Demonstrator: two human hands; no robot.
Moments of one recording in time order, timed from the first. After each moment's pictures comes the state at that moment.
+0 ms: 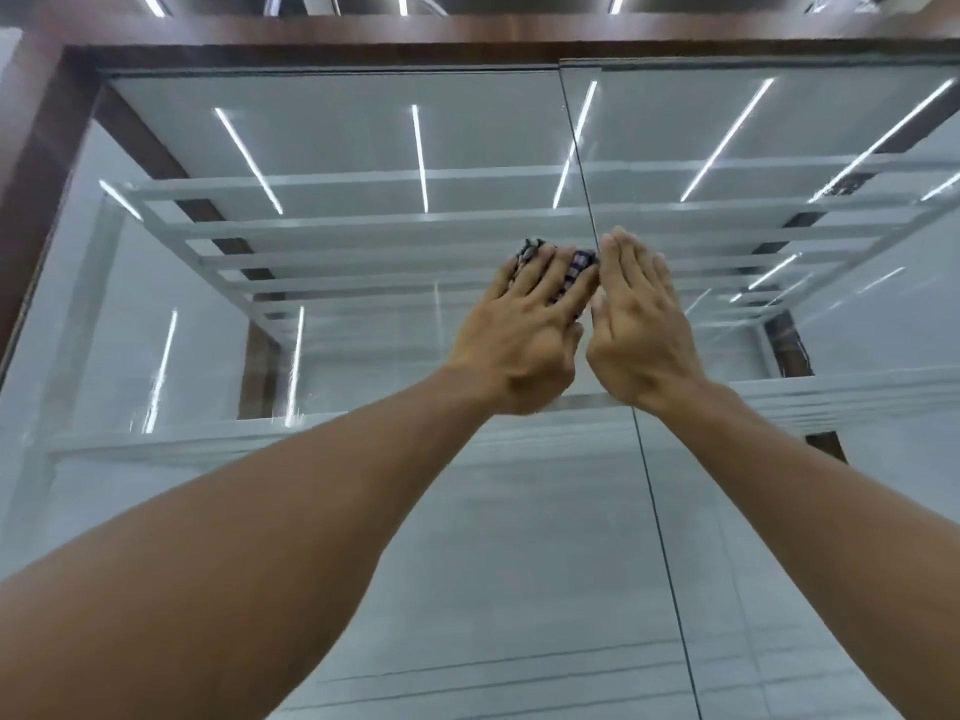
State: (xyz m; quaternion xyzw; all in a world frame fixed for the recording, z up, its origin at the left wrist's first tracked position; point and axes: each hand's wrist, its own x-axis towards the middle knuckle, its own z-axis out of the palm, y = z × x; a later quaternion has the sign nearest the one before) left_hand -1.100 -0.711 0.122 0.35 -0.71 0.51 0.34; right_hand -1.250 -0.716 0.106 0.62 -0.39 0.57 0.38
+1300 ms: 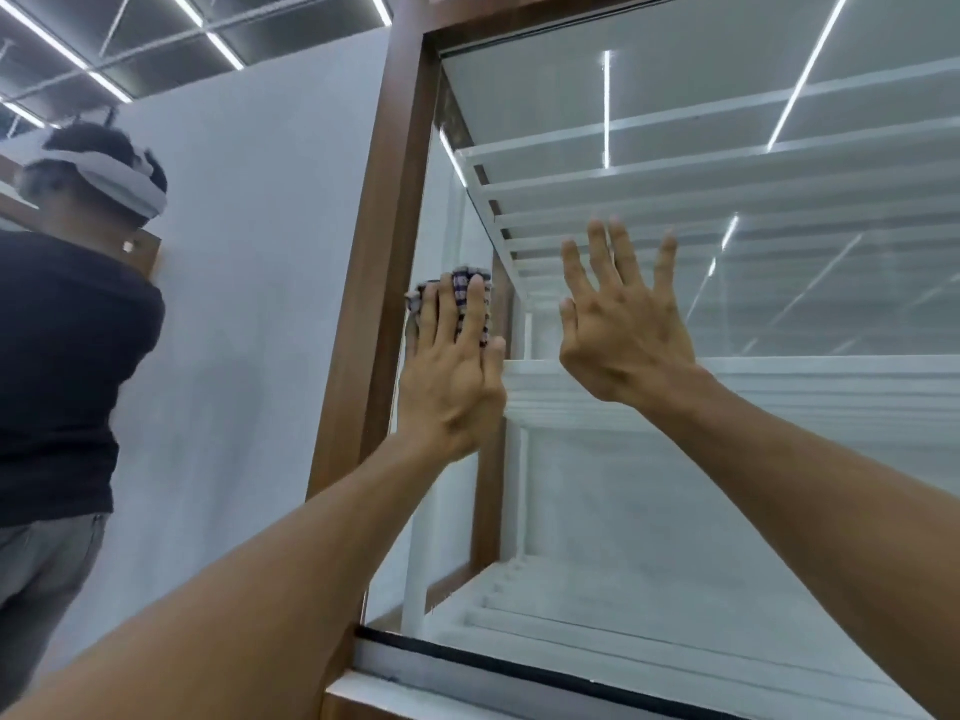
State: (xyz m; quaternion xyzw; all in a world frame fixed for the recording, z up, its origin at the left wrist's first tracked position) left_hand -0.764 -0.683 0.024 0.50 -0.59 0.37 0.52; right_hand -0.942 -0.710 0.087 0.68 -0.37 0.43 0.46
